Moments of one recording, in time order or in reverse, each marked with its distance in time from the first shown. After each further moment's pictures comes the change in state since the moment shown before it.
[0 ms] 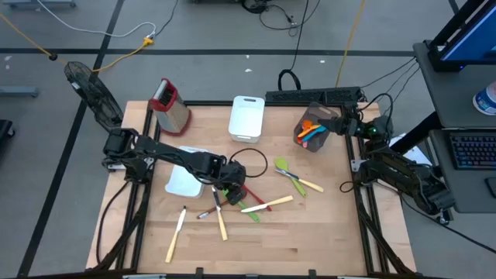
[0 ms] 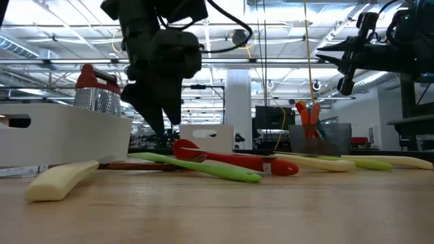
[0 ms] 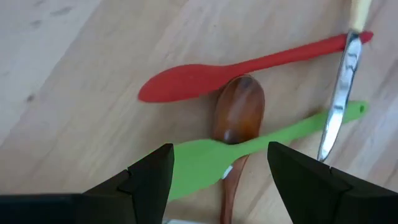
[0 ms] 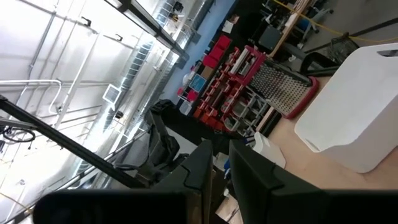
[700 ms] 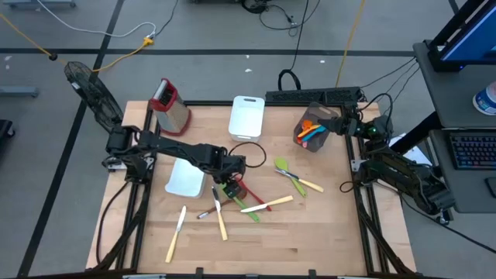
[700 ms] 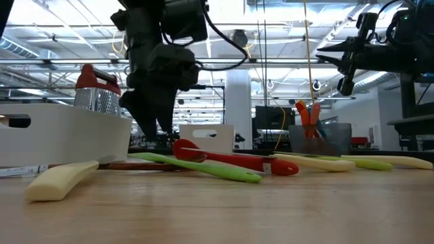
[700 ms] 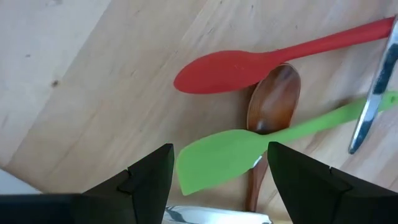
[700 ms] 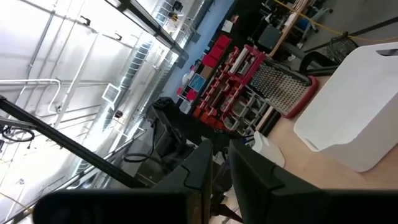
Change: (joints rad) left arm 0.087 0.016 0.000 -0.072 0.108 0.055; right arm 0.000 0.000 0.000 -0.007 -0.002 -0.008
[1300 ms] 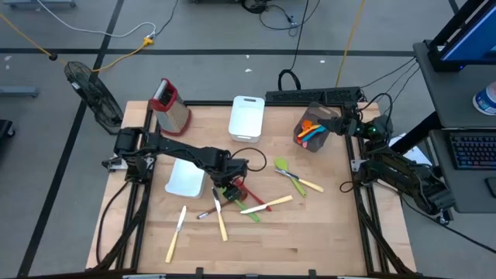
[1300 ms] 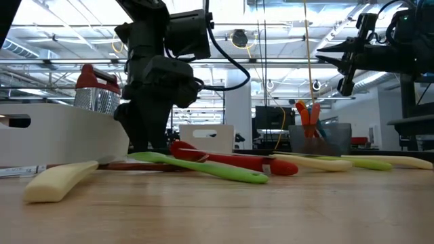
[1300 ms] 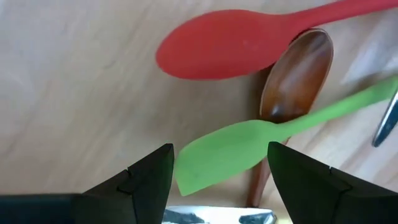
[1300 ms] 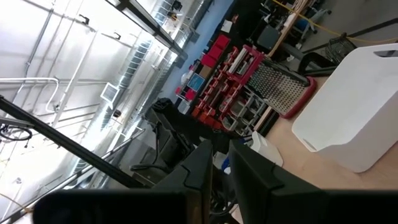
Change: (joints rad) left arm 0.001 0.069 -0.001 -0.020 0.111 -0.007; right arm 0.000 0.000 0.000 -0.008 0.001 -0.015
